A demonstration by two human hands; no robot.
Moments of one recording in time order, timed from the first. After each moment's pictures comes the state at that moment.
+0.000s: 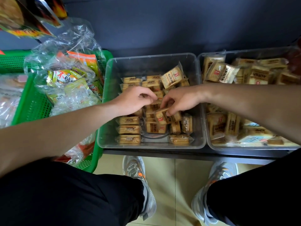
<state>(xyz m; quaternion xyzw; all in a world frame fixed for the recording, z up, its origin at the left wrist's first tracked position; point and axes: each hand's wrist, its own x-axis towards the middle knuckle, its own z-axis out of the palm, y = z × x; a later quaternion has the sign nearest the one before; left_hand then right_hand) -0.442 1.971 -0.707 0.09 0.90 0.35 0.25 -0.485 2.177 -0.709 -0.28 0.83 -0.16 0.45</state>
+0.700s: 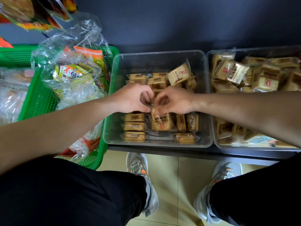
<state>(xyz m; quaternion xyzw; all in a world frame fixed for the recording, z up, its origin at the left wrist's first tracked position) -0.446 1.947 -0.705 0.11 0.91 0.26 0.29 -0.464 2.150 -0.731 -0.28 0.84 -0.32 0.33</state>
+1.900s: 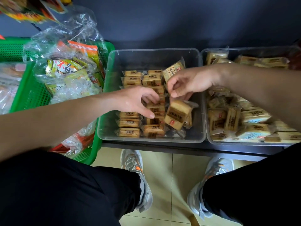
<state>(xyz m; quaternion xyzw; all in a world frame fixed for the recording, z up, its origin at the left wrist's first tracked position) -0.438 1.960 -0.701 0.15 0.87 0.28 0.38 -0.502 2.200 -0.691 -0.25 0.75 -0.34 0.51</state>
